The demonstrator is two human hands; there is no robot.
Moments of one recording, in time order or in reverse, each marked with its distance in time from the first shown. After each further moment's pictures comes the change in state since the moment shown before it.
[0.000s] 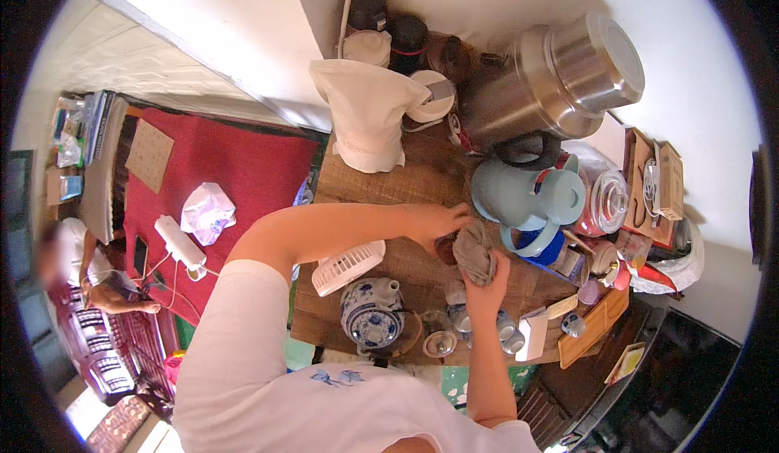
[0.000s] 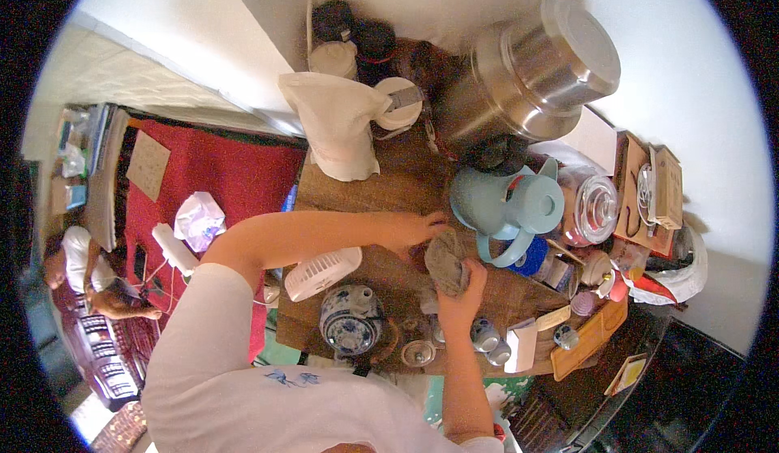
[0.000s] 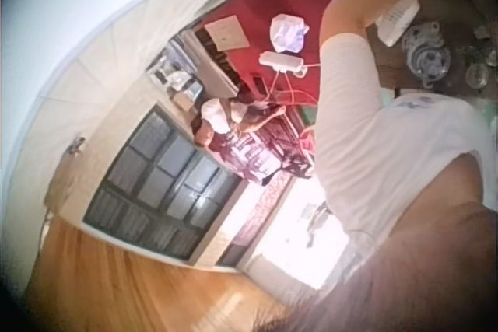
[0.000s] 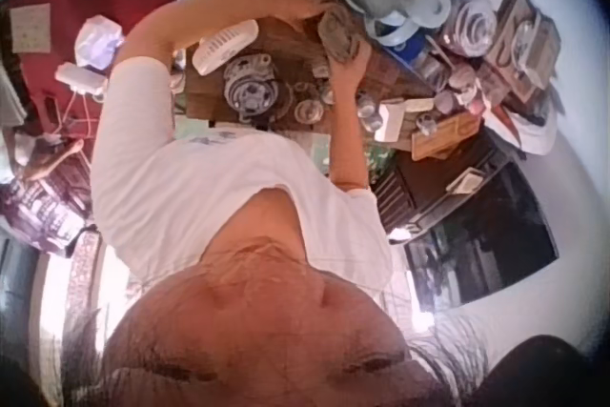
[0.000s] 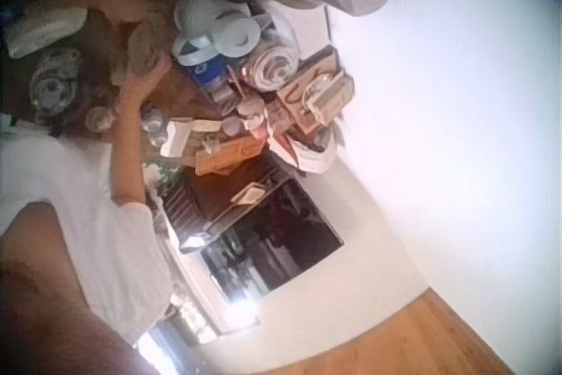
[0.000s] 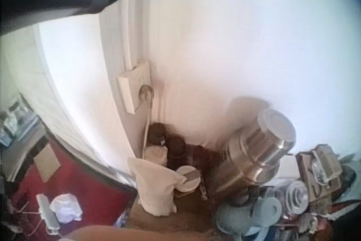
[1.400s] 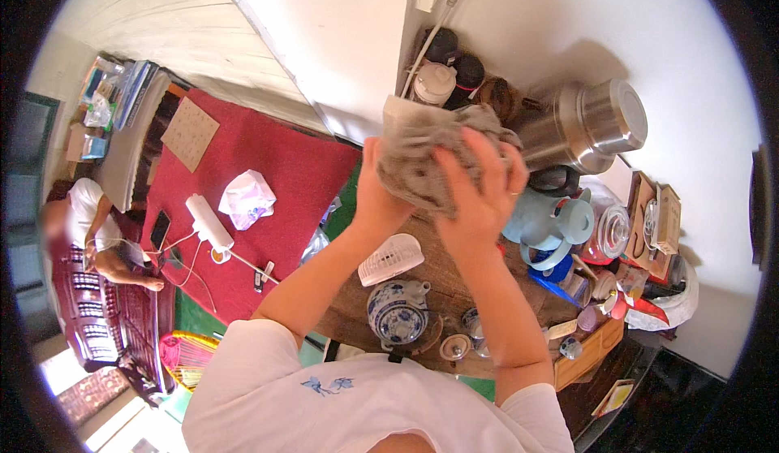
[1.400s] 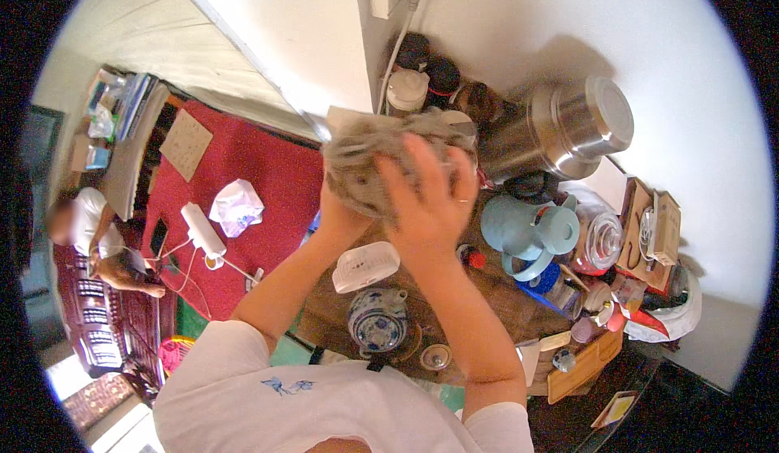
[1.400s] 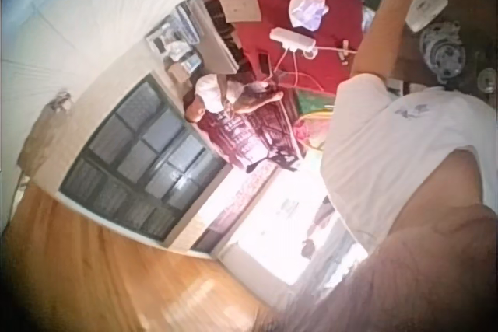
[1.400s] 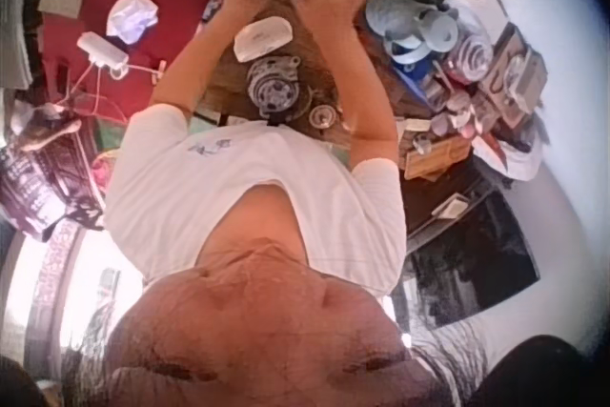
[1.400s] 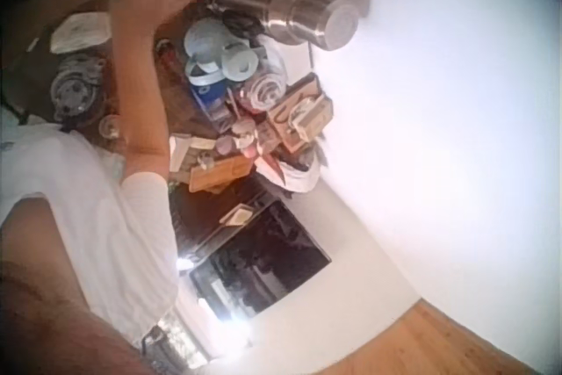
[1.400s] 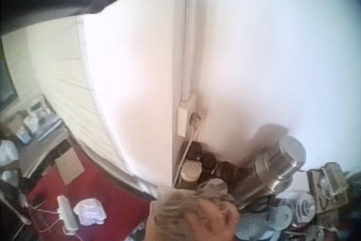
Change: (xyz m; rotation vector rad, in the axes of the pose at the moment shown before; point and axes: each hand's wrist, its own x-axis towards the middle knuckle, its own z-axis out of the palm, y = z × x) left_hand -0.143 0.108 -0.096 0.588 1.307 -0.613; right_hand 0.093 -0.261 0.033 -0.132 0.235 -1.027
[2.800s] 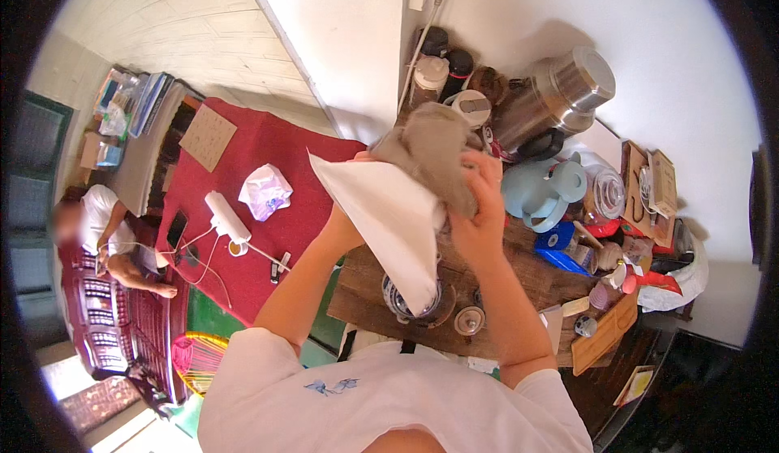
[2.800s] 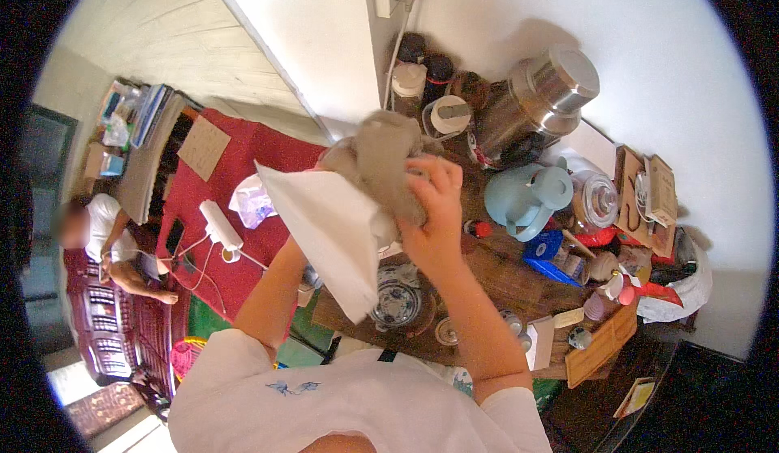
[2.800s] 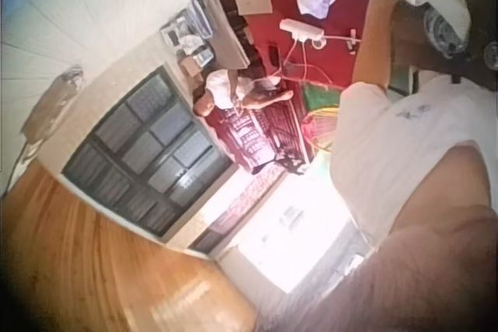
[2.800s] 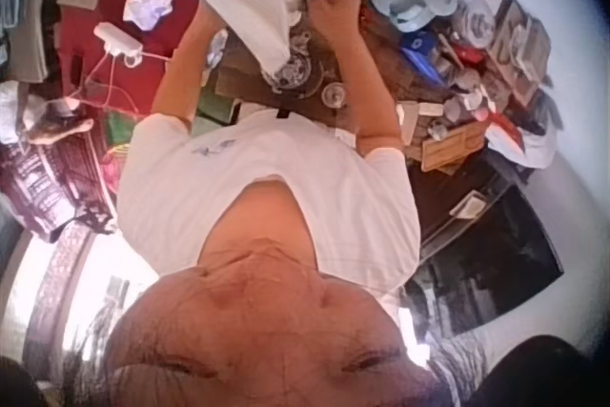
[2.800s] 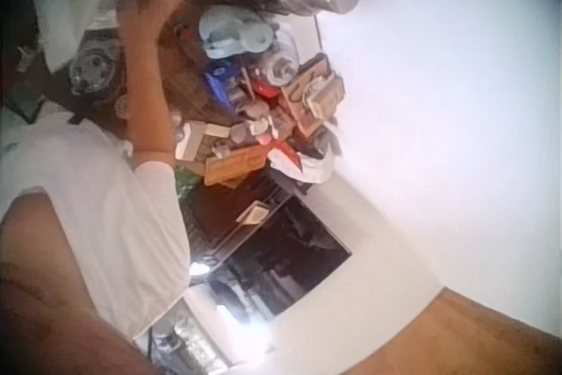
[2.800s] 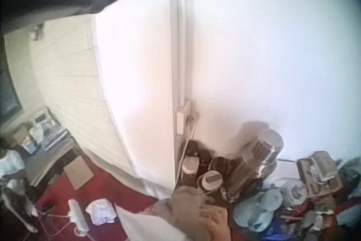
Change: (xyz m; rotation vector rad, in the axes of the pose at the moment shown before) left_hand -0.061 0.001 -0.077 -0.872 -0.124 -0.106; right_hand -0.053 -0.031 -0.049 0.603 -0.091 0.316
